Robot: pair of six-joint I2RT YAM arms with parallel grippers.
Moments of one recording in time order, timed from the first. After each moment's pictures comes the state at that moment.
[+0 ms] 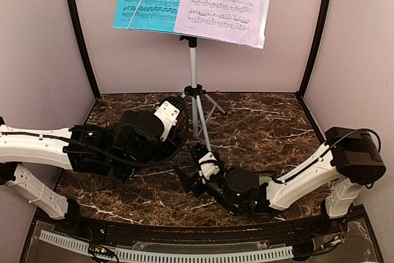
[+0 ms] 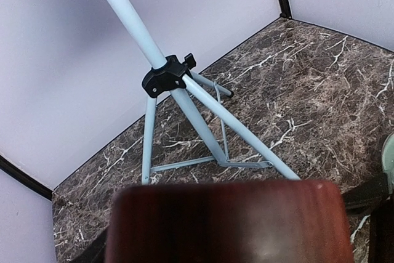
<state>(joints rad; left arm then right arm) -1.35 1.33 1.14 -0.35 -0.93 -0.03 1.44 1.77 0.72 1.05 0.68 -0.06</state>
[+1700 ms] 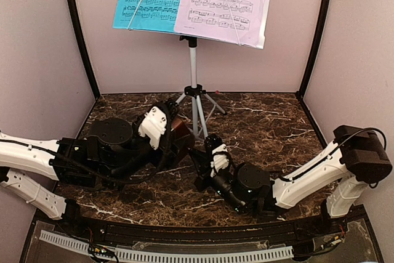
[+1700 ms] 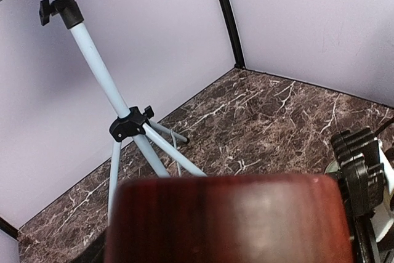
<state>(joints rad) -1.42 1.20 0.99 -0.06 -0.80 0.11 1.44 1.72 0.70 1.13 0.72 -0.01</state>
